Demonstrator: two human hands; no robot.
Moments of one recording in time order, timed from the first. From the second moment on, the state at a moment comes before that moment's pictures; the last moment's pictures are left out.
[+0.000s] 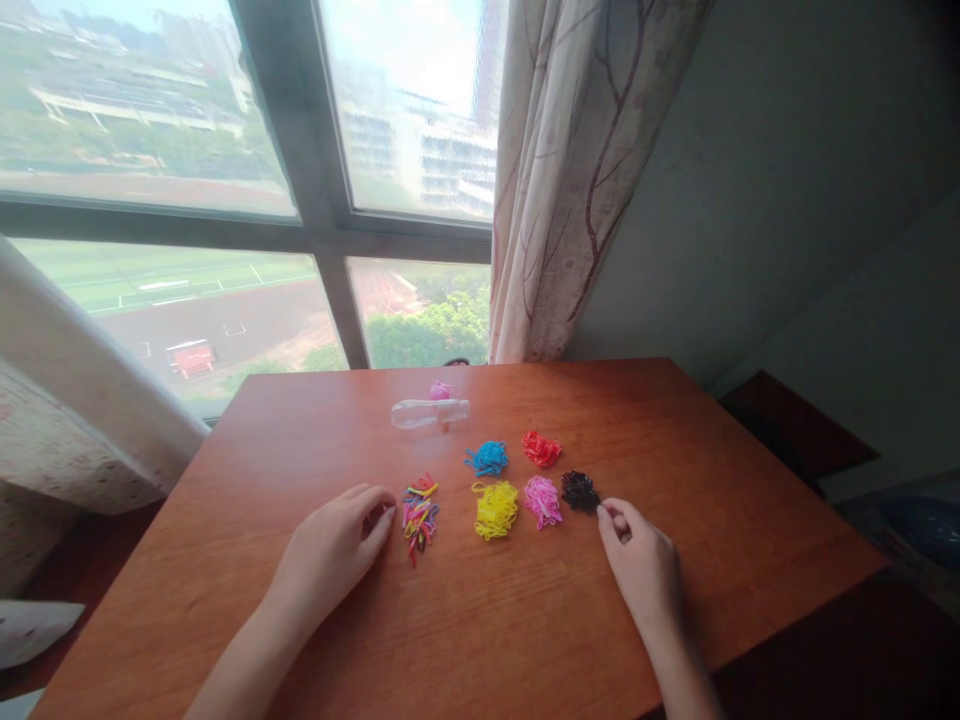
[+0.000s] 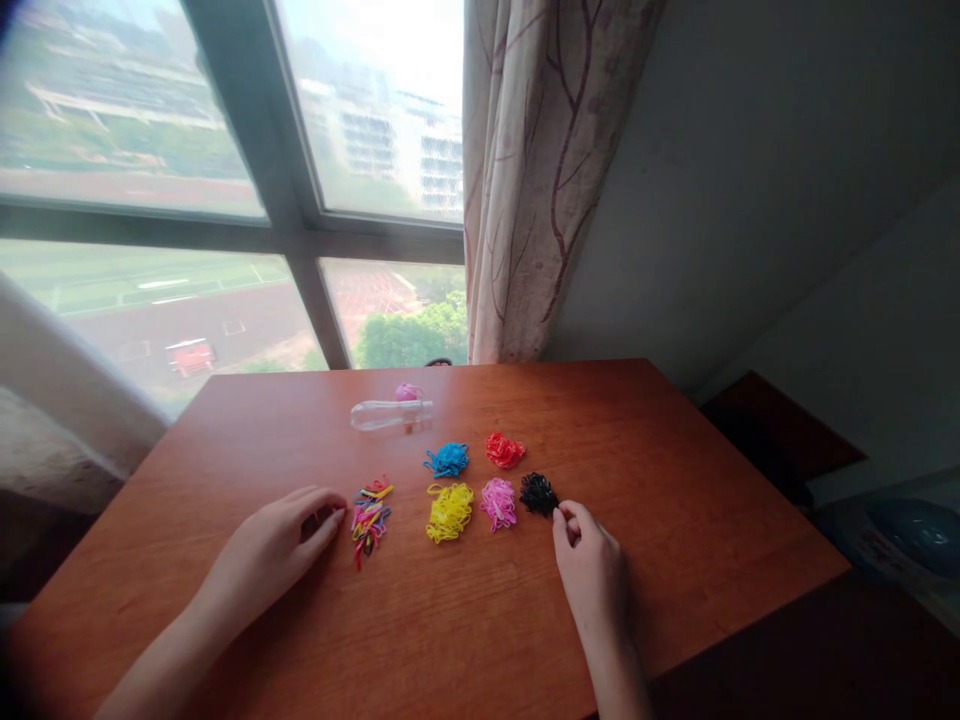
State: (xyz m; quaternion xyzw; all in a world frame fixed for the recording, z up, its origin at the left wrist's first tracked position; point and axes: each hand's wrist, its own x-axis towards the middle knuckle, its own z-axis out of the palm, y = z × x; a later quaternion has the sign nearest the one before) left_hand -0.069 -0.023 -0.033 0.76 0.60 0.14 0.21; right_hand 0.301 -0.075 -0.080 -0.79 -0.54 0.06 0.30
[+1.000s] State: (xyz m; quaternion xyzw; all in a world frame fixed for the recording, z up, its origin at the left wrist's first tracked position) left_hand -0.064 -0.028 -0.036 0.76 0.61 0.12 0.20; right_hand 0.104 -0.085 -0.058 -0.60 -0.75 0.16 0.22
